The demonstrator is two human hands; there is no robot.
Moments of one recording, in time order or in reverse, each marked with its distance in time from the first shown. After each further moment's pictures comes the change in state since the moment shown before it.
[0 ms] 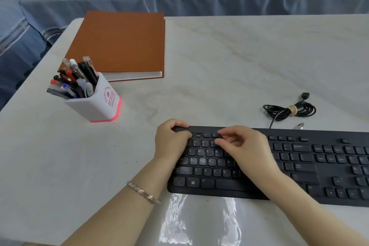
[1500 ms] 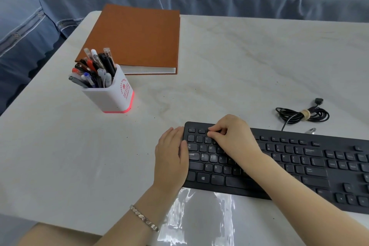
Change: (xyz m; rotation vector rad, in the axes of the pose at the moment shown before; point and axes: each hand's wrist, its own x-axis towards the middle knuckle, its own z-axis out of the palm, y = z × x) left_hand -0.025 -0.067 -0.019 0.464 0.122 0.488; right_hand 0.033 -0.012 0.037 -0.437 -0.158 -0.096
